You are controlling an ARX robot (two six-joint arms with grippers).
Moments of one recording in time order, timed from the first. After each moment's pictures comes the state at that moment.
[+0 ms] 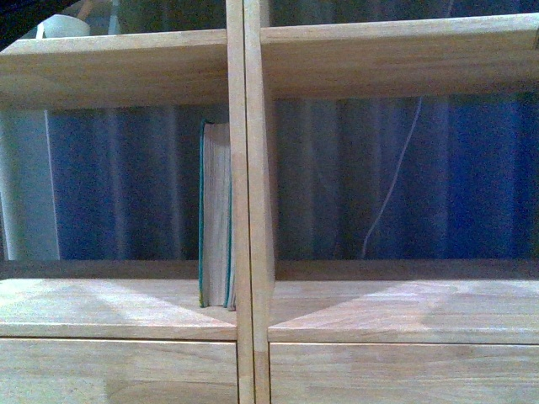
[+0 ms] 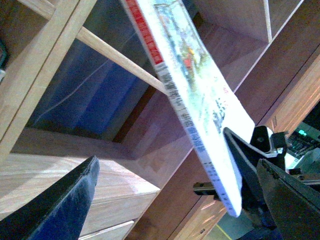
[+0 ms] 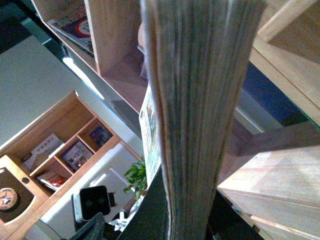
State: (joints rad) left arm -0.32 0.96 0.80 0.54 0.48 -0.75; right arm 0.36 1.07 0.88 0.66 -0.34 1.02
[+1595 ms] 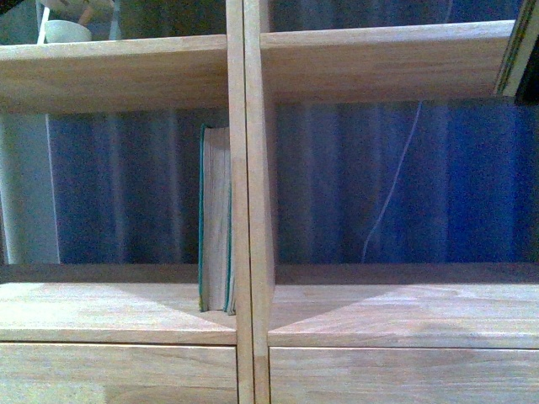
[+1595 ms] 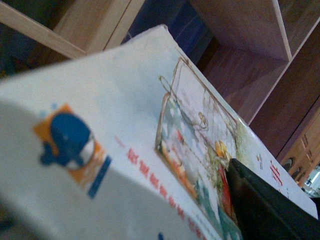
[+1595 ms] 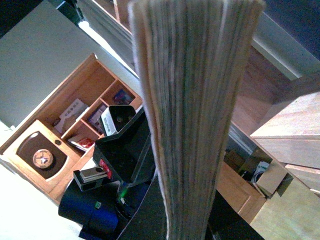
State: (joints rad) left arm -0.31 0.97 0.81 0.56 0.36 -0.66; right arm 0.67 0.95 0.75 0.61 -0.24 0.98
